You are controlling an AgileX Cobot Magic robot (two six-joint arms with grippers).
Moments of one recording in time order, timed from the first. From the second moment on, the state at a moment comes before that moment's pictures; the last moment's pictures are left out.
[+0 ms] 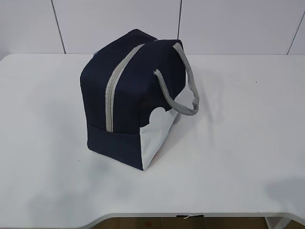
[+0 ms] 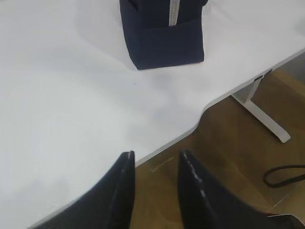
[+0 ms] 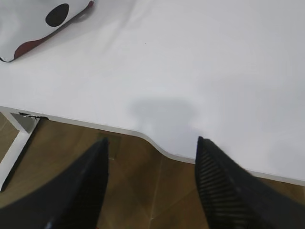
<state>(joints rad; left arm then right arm) -0.46 0.01 -0.52 -0.12 1.10 0.11 0.08 -0.02 -0.49 0.05 1.15 -0.12</state>
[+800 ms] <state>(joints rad) -0.26 0.01 -0.52 -0.13 1.11 0.11 0.01 -0.02 -0.49 0.05 1.15 -0.12</state>
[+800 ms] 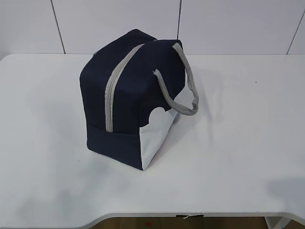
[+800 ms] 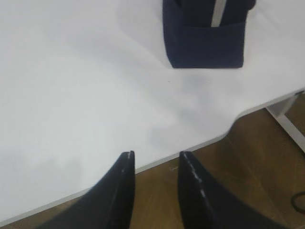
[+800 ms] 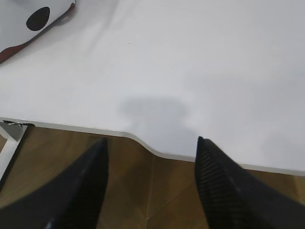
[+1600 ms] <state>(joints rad) -0.16 0.01 -0.52 -0.15 1.11 0.11 0.00 -0.02 -0.49 0.05 1.15 -0.12</state>
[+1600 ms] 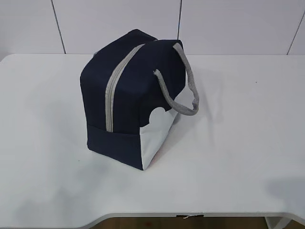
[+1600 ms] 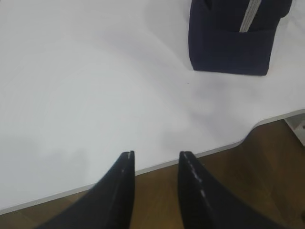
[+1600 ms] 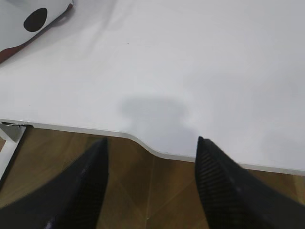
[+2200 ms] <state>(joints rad) -0.16 0.01 -0.52 -0.15 1.11 0.11 0.00 -0.02 -0.49 0.05 1.15 -0.12</state>
